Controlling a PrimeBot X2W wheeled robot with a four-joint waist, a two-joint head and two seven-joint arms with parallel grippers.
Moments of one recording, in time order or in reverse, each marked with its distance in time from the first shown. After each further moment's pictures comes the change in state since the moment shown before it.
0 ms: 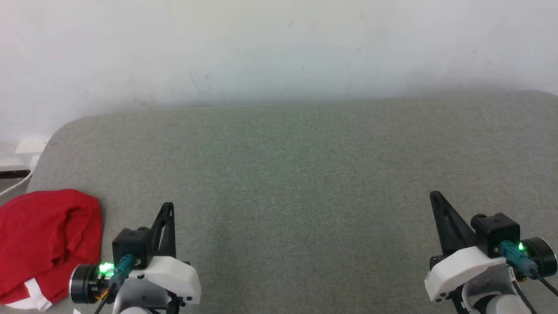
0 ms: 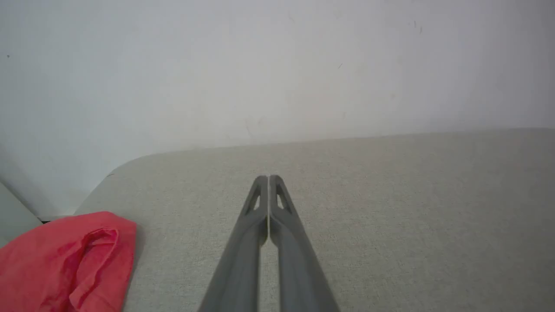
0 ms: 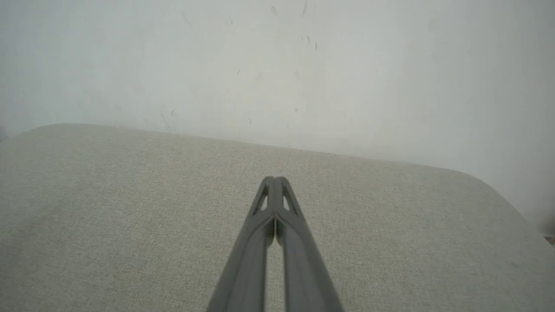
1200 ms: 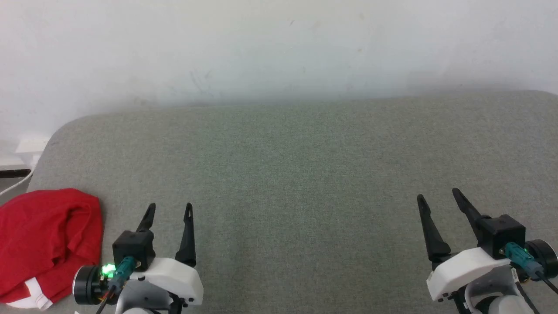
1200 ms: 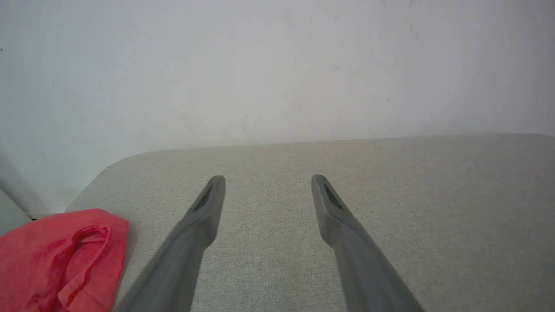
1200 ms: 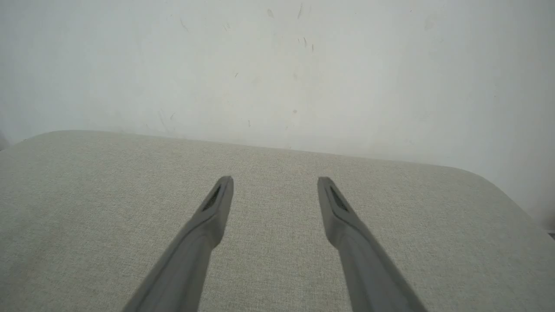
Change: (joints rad) left arm 0.000 0.000 -0.010 0.014 -0.024 0.000 -0.021; right arm 0.001 -0.001 -0.009 0.011 0.022 0.000 -0.021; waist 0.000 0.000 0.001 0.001
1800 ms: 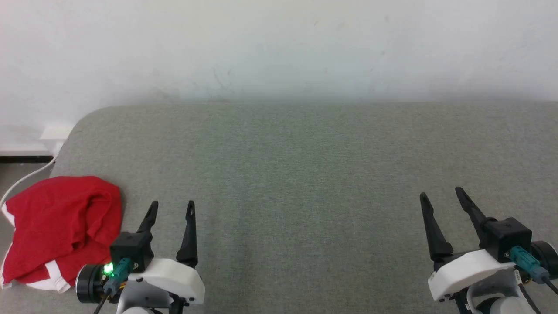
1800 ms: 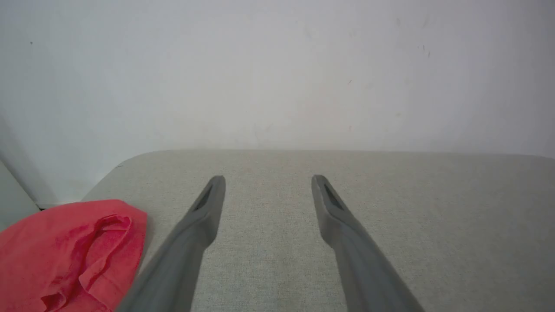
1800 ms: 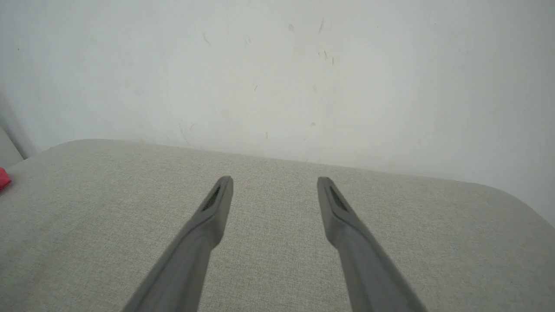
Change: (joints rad) left arm -0.006 0.000 -0.005 0.011 -0.044 -0.012 -0.038; right arm 0.005 0.000 -0.007 -0.001 0.016 0.000 -0.036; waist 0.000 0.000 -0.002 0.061
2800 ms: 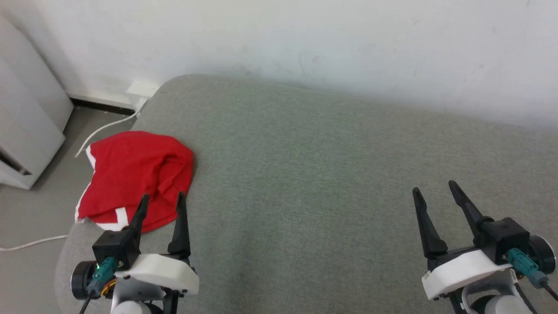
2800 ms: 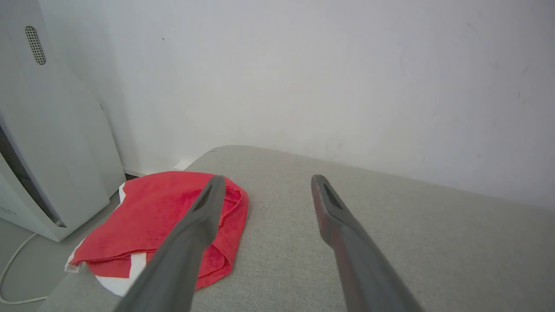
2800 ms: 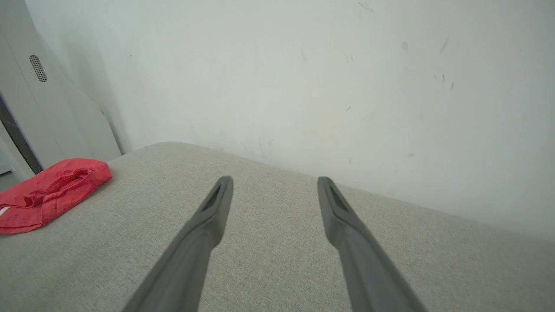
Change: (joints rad) left arm -0.021 0.000 0.026 0.017 -0.086 -0.011 -0.064; right arm -0.001 0.000 0.035 -0.028 0.007 0.000 -0.040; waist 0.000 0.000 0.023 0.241
